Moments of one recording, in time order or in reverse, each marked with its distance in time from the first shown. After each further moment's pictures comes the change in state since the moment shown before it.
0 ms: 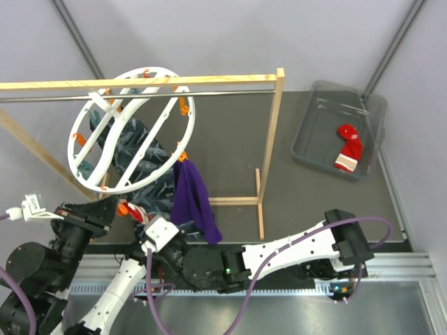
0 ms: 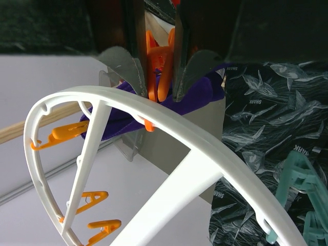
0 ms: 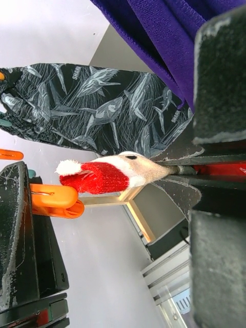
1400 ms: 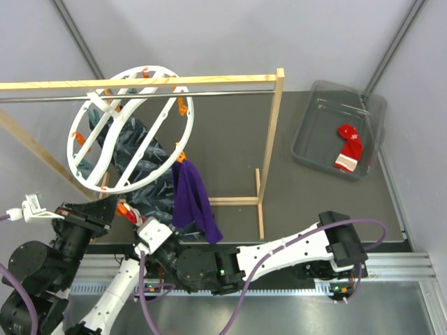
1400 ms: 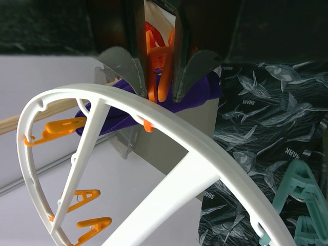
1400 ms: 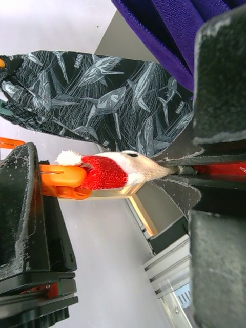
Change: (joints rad) left arm 0.008 0.000 -0.004 -0.010 -0.019 -0.002; right arm 0.000 0.046 0.053 -0.004 -0.019 -0.002
